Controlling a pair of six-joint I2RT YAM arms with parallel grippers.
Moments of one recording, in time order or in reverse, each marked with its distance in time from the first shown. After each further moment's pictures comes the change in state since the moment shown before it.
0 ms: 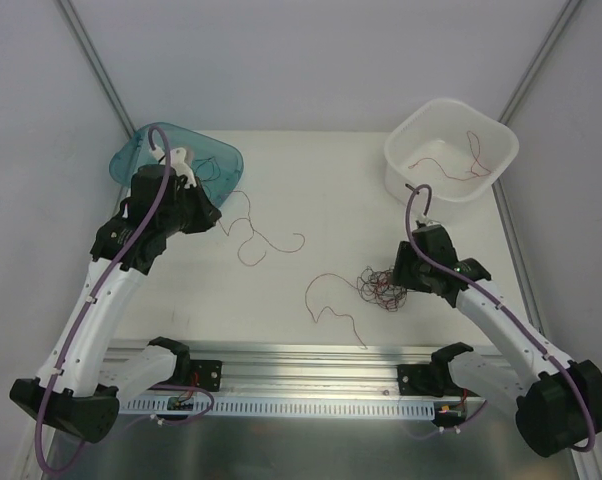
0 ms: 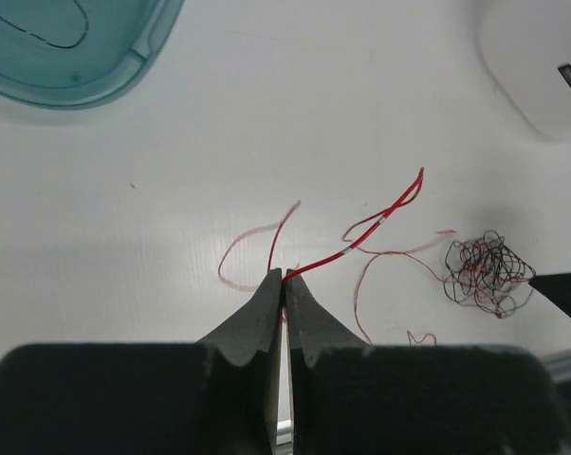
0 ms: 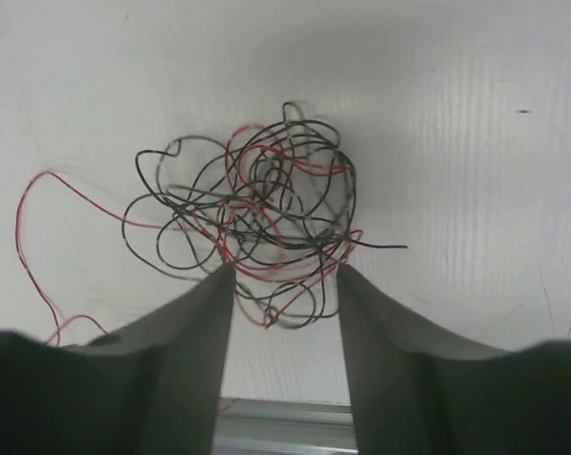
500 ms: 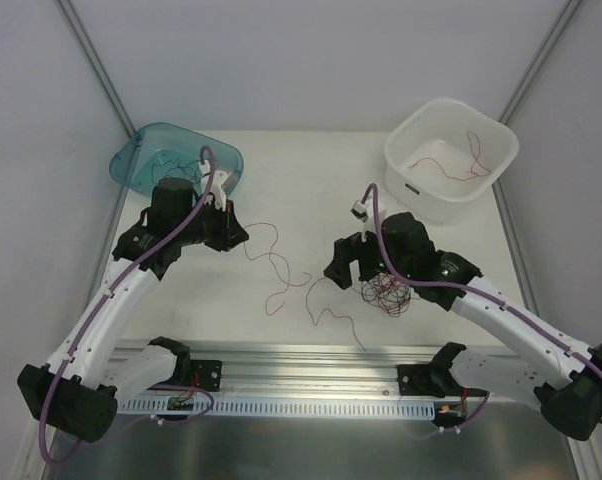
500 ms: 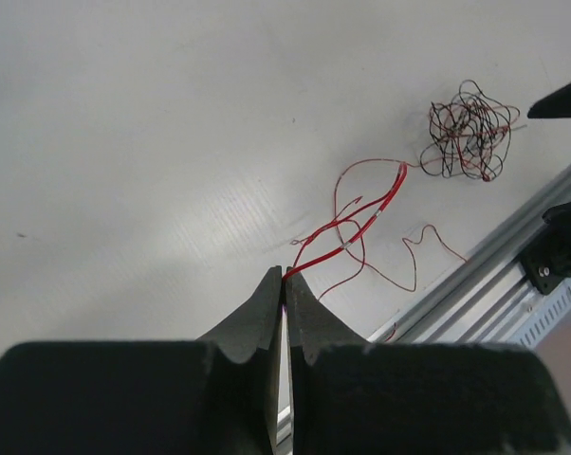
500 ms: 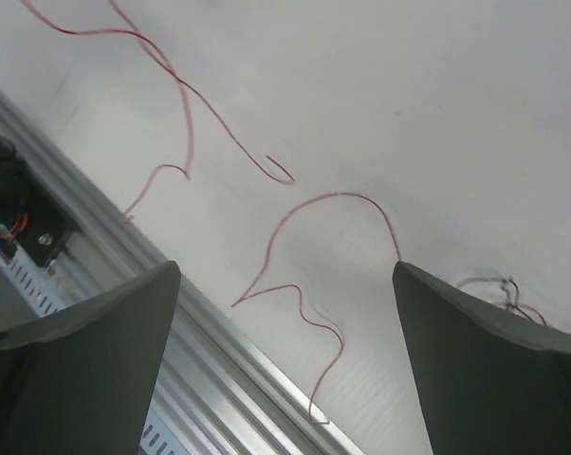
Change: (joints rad) left arm -0.018 0.005 -0.161 0.128 0.394 0.285; right arm 0.395 0.002 0.200 0.167 -0.202 -0.242
